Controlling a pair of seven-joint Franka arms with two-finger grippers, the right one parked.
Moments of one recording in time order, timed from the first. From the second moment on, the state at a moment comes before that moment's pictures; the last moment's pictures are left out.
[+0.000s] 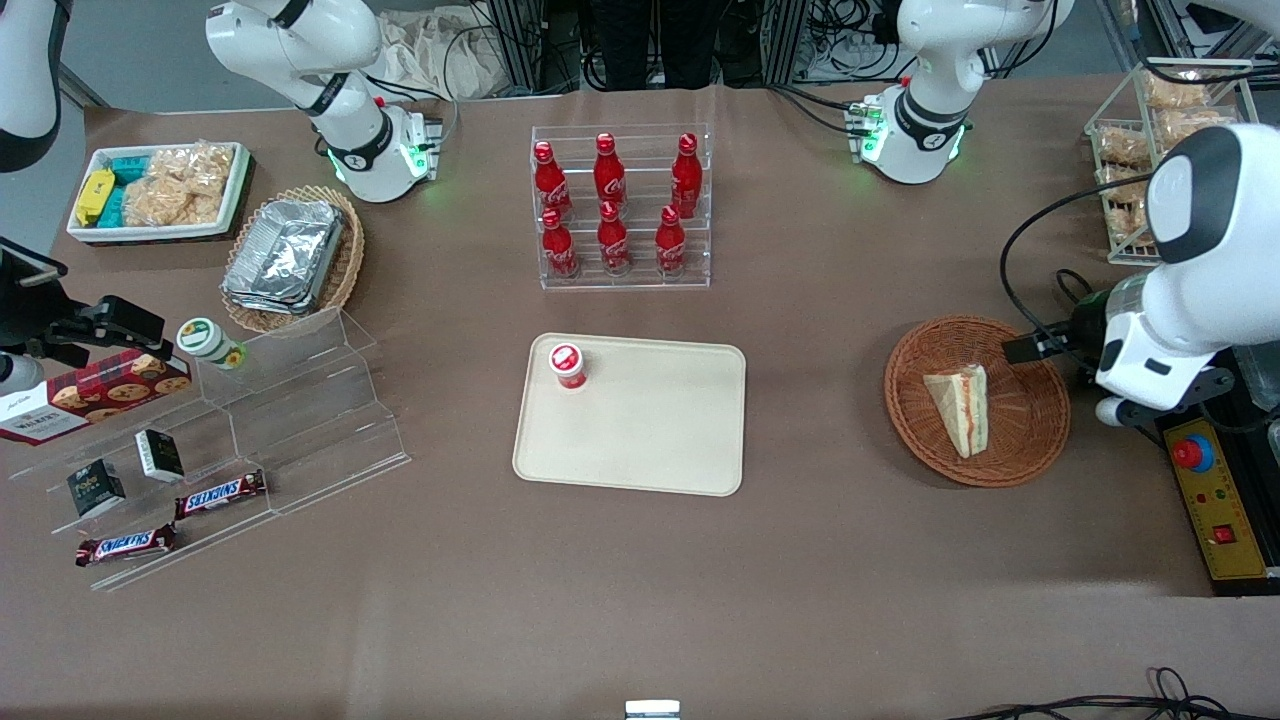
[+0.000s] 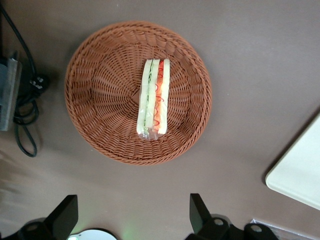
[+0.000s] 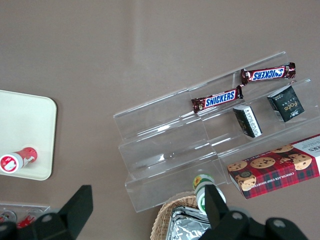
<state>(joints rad) 0.17 0.18 -0.23 -1.73 0.01 1.68 -0.42</state>
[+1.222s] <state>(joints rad) 0.17 0.26 -0.23 -2.11 0.01 2.23 -0.46</state>
